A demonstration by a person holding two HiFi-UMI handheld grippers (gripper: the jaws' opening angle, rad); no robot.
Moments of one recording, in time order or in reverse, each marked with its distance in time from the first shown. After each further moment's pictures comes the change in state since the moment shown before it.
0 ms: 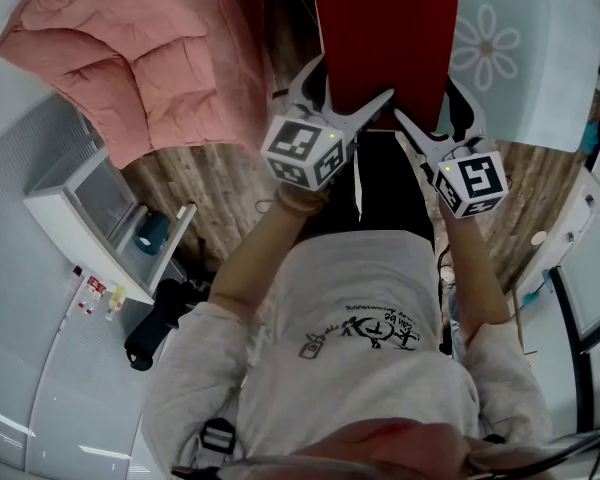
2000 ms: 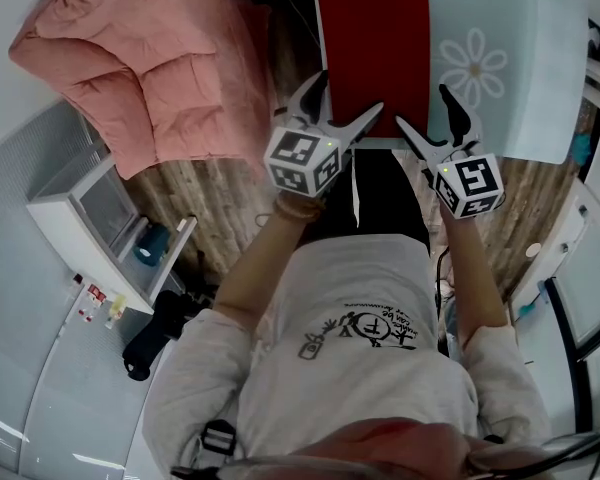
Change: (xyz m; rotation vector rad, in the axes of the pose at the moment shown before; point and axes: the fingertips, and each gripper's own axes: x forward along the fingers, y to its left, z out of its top) left arm -0.001 0.011 0.013 0.000 0.057 0.037; right arm 0.003 -0.018 0.022 -0.026 0.041 -0.012
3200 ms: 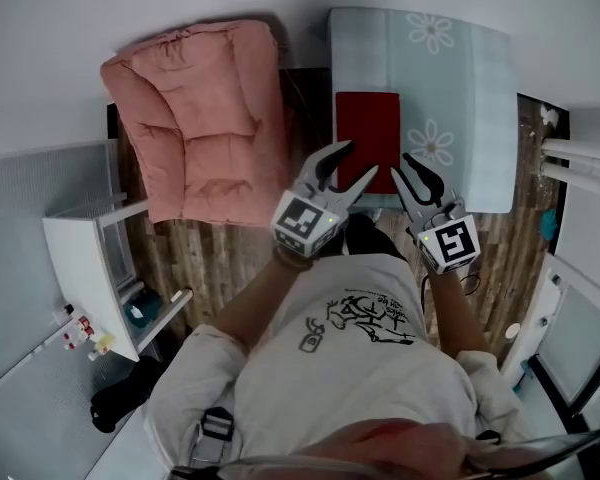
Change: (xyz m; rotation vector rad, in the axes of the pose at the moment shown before) left arm -0.144 -0.168 0.187 0.370 -0.281 -0.157; right arm -0.150 0.121 0.215 -0.337 -0.322 0.078
